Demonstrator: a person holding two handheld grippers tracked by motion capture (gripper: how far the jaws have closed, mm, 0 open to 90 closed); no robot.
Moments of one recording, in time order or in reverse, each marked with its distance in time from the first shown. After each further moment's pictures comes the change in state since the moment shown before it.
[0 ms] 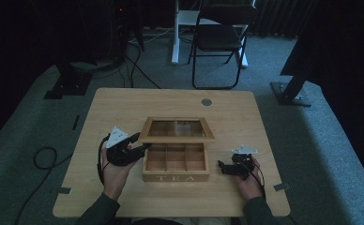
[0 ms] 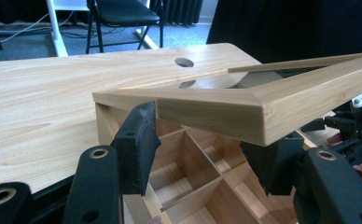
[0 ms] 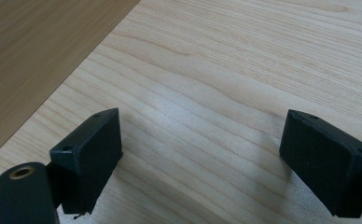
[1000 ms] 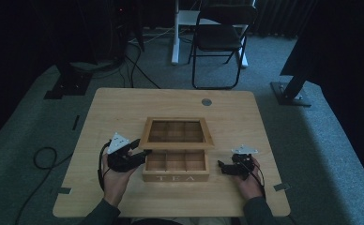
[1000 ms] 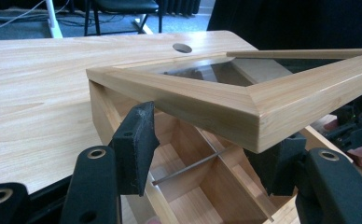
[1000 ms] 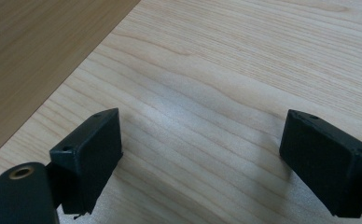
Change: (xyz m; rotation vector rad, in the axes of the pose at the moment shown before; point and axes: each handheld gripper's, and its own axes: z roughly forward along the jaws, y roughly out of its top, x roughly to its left) left arm -0.005 -0.016 -0.003 0.034 -0.001 -0.013; right arm 0.000 0.000 0.000 0.000 0.000 -0.002
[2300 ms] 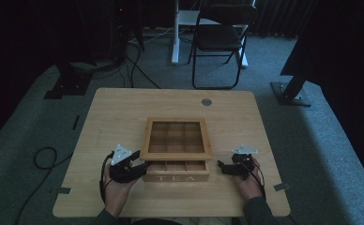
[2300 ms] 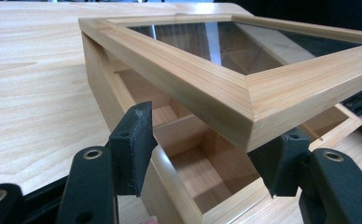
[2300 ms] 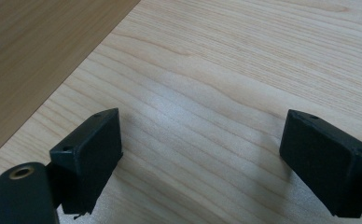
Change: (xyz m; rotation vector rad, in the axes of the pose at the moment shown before) left arm -0.006 -0.036 0.001 0.066 0.018 -0.009; right arm 0.000 0.000 0.000 0.001 0.000 0.000
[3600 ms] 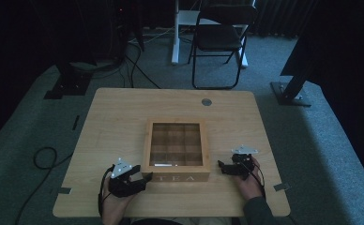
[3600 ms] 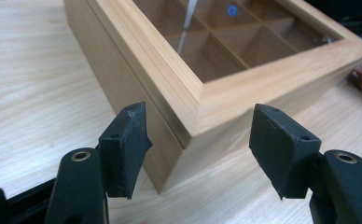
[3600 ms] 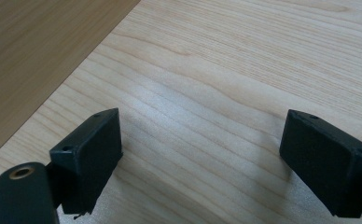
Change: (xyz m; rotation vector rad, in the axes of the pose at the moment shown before) left arm -0.002 -0.039 -0.007 0.075 -0.037 -0.026; right arm 0.000 0.000 0.000 0.000 0.000 0.000
